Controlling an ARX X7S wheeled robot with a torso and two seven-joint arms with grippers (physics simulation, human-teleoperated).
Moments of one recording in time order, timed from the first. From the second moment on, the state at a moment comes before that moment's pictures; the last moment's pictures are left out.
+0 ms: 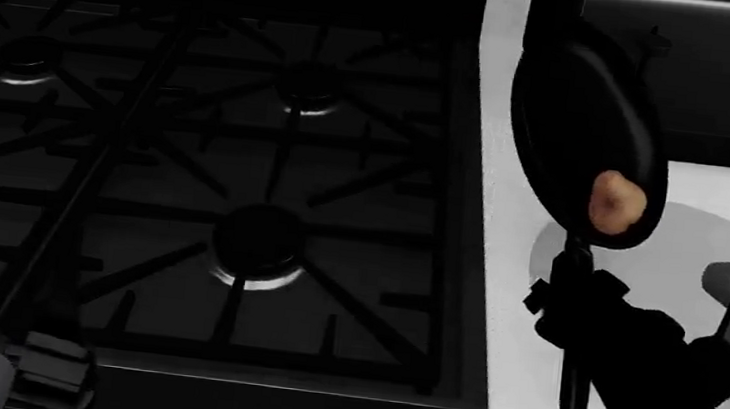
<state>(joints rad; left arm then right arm) -0.18 -0.33 0.22 0.79 -0.04 -0.61 -0.21 0.73 0.15 0.50 0.22 0.41 0.97 -0.36</state>
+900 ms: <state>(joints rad) -0.16 -0.47 0.39 0.99 -0.22 -0.66 -0.37 0.67 0.06 0.59 0.34 0.62 0.71 -0.65</state>
